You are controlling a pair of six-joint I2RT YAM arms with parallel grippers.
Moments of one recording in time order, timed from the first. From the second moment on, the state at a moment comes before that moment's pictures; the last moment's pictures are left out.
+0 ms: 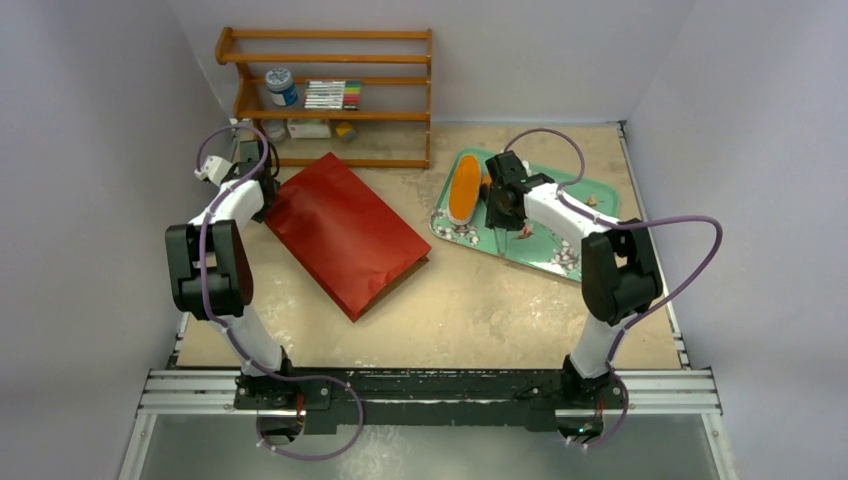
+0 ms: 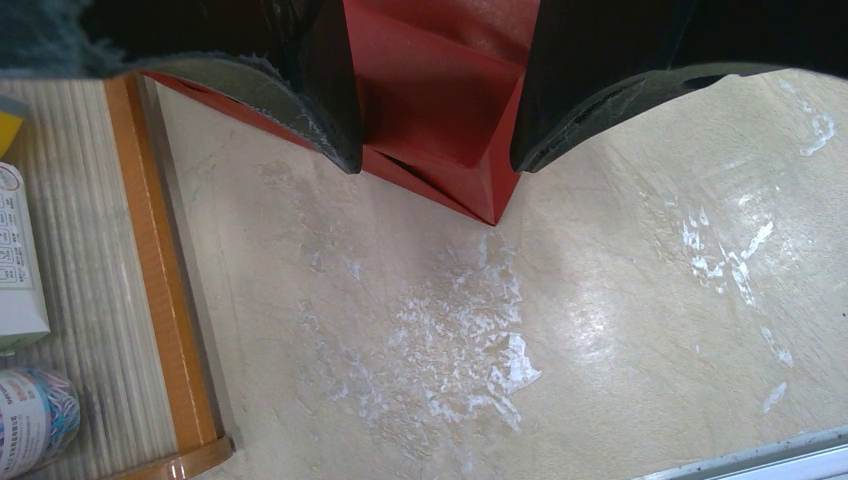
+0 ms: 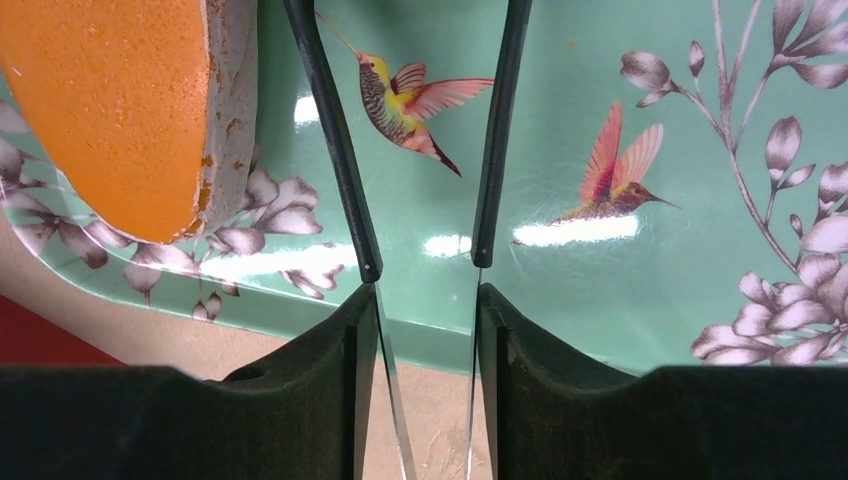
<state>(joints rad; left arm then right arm) 0.12 1.79 1.26 -0.41 -0.52 -1.04 0.39 1.79 1.30 -0.61 0.24 0.47</state>
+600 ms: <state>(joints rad) 0.12 1.79 1.26 -0.41 -0.52 -1.04 0.39 1.79 1.27 -0.61 0.22 0.48</state>
